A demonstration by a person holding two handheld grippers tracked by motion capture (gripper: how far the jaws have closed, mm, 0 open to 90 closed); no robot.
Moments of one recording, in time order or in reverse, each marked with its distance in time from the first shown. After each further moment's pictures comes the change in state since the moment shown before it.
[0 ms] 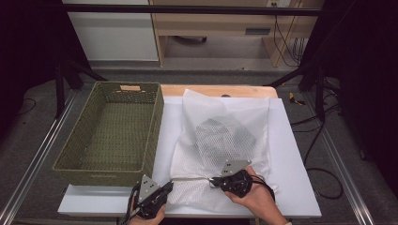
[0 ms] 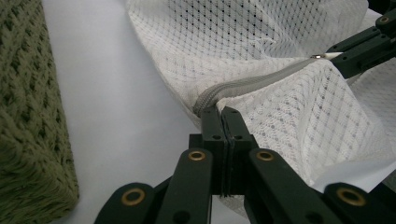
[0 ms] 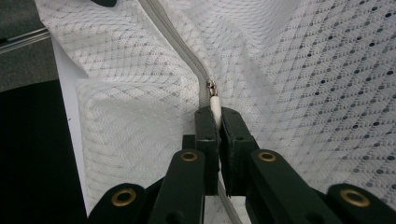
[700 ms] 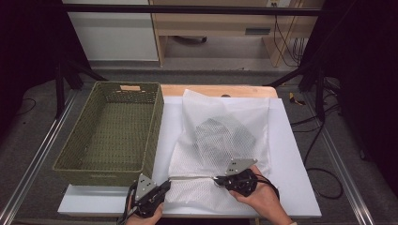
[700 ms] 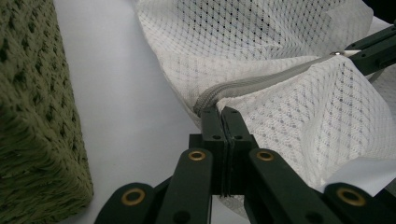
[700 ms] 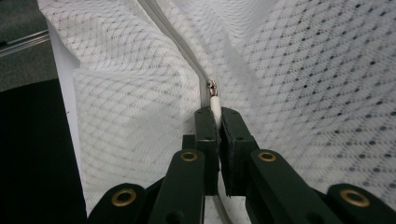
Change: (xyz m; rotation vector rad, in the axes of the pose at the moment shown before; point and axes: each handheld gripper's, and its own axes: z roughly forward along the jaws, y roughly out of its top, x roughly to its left) left arm 0.006 0.002 -0.003 -0.007 0.009 -0.024; right arm -0.007 -0.005 -0.012 -0.008 -0.006 0.016
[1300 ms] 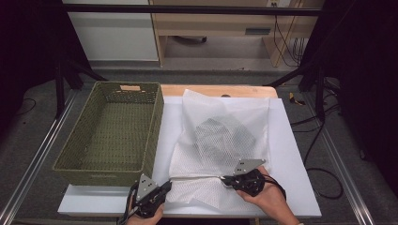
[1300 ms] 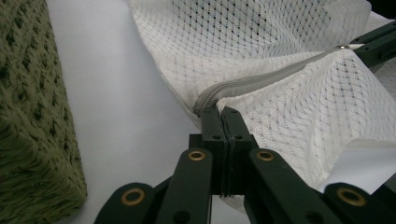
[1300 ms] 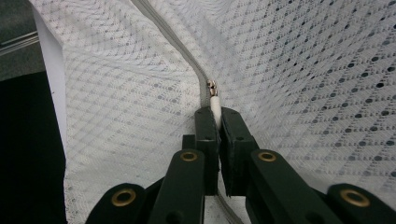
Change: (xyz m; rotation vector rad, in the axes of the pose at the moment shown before) left arm 0.000 -0.002 0.002 0.005 -0.010 0.007; right arm -0.011 -0.016 -0.009 0.007 -0.013 0.022
